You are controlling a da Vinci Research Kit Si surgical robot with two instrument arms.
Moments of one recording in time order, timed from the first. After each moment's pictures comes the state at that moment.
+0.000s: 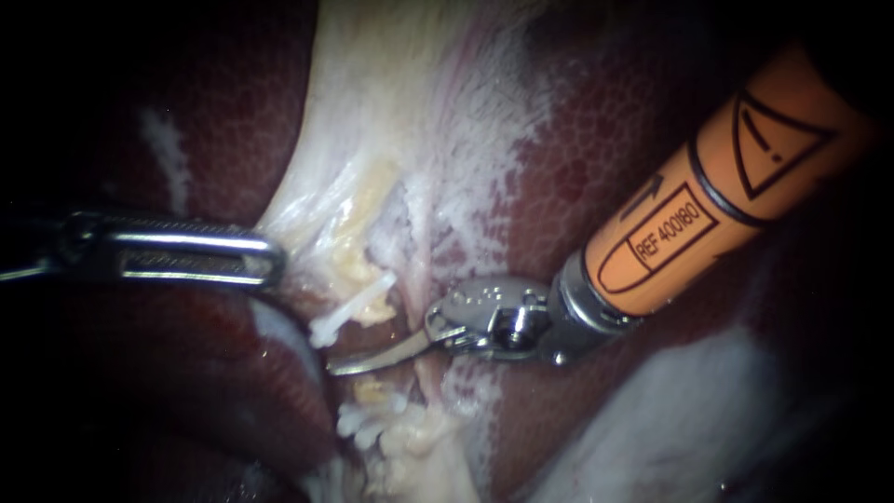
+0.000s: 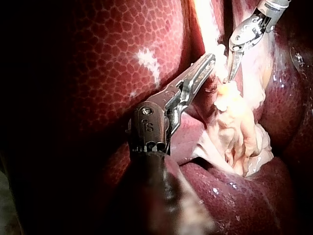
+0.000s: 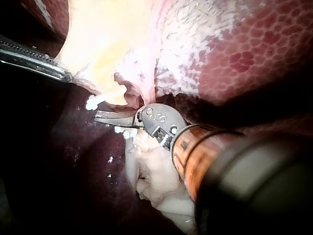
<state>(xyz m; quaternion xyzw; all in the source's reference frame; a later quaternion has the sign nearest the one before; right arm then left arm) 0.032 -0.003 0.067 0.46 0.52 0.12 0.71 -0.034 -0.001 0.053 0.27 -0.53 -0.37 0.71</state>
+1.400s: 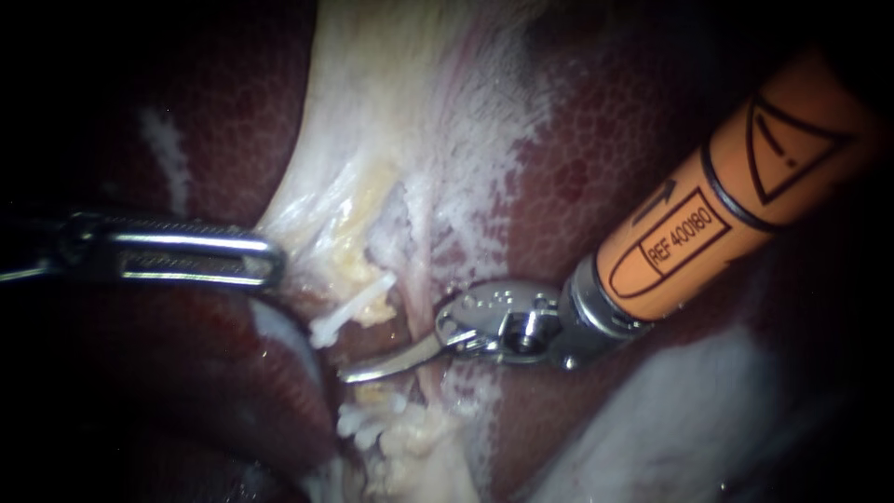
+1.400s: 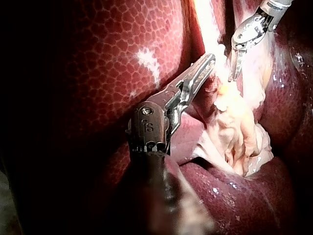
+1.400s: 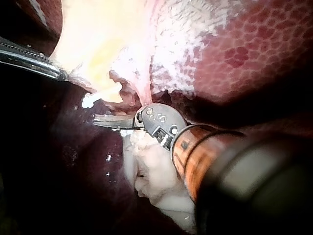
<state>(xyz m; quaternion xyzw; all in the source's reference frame) 0.031 -0.003 0.067 0.46 0.53 0.12 0.70 -0.034 -0.001 0.053 0.27 -0.53 -0.37 0.71</state>
